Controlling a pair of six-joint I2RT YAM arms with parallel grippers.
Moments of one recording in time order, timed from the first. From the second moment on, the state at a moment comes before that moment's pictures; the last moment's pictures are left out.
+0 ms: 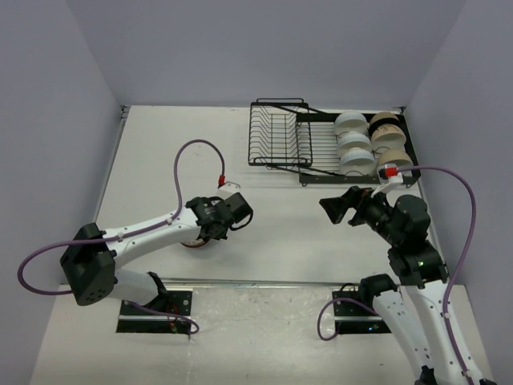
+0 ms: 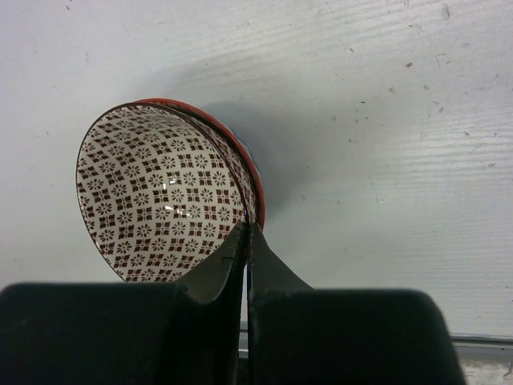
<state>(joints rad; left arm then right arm) -0.94 1.38 0.95 -0.89 -0.55 -0.62 0.22 0.50 0.72 -0.48 -0.33 0.44</state>
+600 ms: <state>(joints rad) -0.94 1.39 0.95 -0.89 -0.55 -0.62 0.22 0.50 0.72 -0.48 -0.33 0.44</state>
